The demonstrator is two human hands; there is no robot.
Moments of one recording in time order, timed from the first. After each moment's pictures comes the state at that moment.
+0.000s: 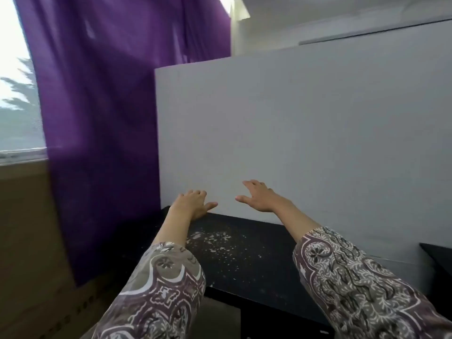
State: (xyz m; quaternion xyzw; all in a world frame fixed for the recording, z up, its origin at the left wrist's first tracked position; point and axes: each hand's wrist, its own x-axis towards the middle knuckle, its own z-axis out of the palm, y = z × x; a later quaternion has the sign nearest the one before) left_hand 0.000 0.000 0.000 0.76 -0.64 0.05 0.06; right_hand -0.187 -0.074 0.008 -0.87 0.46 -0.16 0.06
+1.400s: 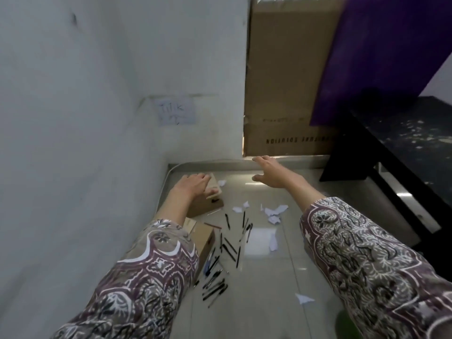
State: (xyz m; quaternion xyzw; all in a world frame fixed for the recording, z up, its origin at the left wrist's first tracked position) left_hand -0.069 0.545 -0.227 0.97 -0.19 -0.14 -0.05; right_hand -0.071 0.318 -0.214 -0.98 -0.07 0.10 0.18
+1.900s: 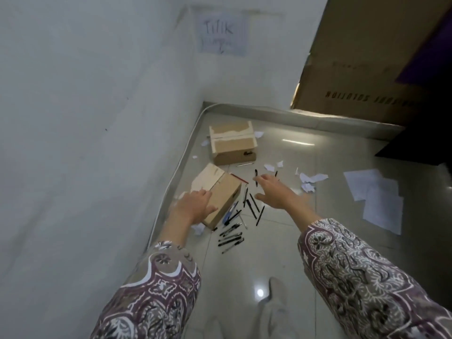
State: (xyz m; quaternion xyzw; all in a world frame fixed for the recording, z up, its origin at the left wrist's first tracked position) left_hand -0.114 0.639 -0.385 0.96 -0.06 -0.28 0.04; right_hand -0.052 0.422 -0.392 -0.94 -0.19 0.25 0.13
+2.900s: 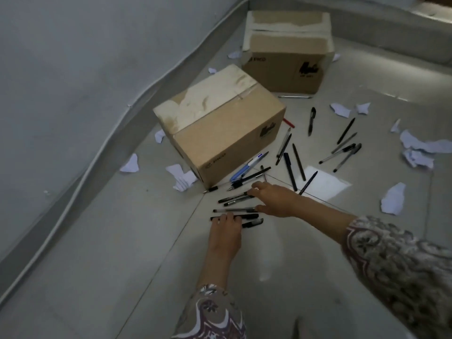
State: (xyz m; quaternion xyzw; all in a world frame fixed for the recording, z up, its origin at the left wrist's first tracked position) left_hand -0.148 0.545 -1.012 0.97 0.10 -0.23 0.04; right_hand -0.004 0.443 -0.977 -0.82 -0.46 0.32 -0.01
